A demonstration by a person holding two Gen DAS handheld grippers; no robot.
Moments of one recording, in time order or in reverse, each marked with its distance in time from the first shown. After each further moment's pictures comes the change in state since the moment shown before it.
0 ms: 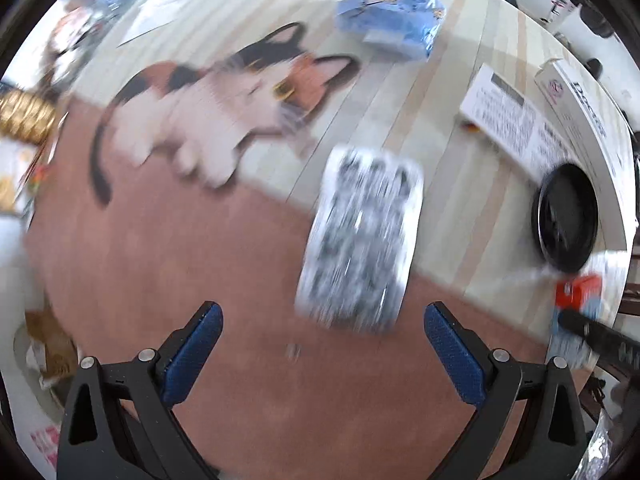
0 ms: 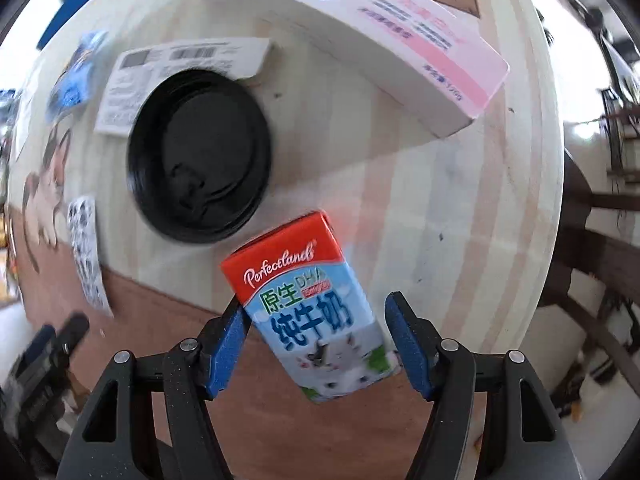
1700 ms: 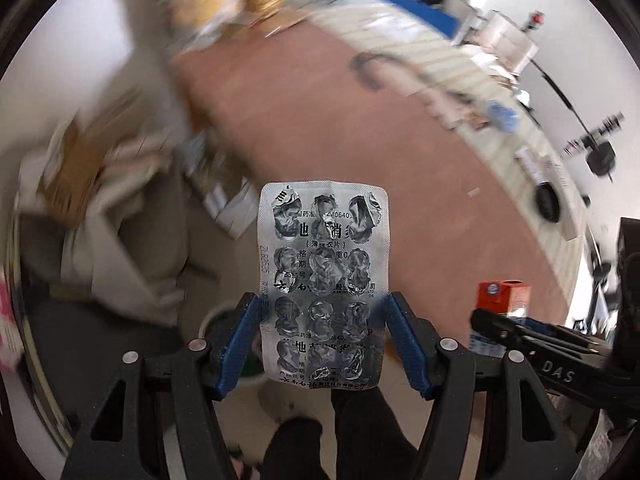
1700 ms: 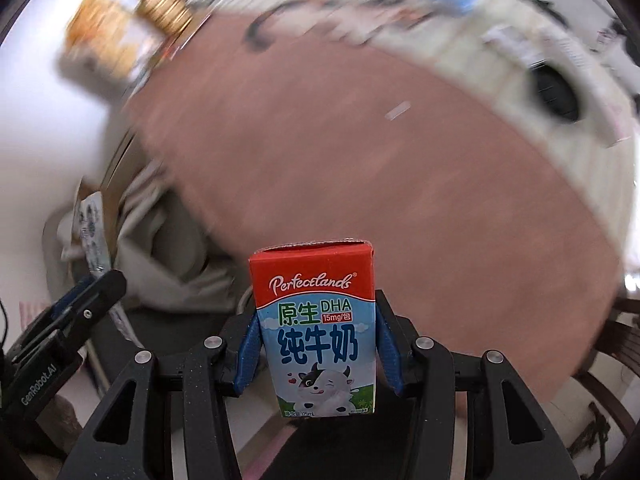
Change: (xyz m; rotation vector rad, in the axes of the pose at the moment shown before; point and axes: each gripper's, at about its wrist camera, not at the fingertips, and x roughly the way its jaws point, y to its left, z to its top) left arm -0.090 0.242 -0.344 -0.455 -0.250 -0.168; right arm -0.013 0.221 -0.335 -0.585 -0.141 0.123
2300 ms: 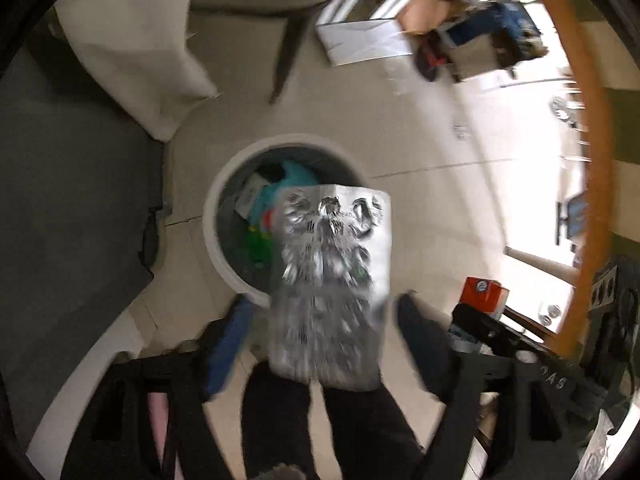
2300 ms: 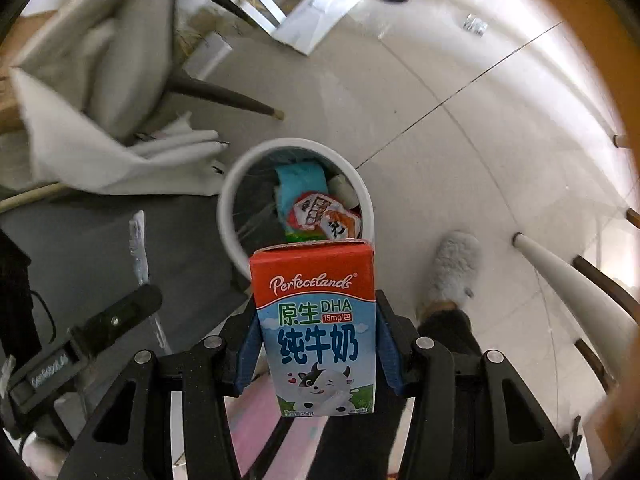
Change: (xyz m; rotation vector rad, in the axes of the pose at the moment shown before) left arm 0.330 0.247 -0.167 -0.511 0.373 -0.071; right arm 0.412 0.087 -0.102 -0.163 0.413 0.003
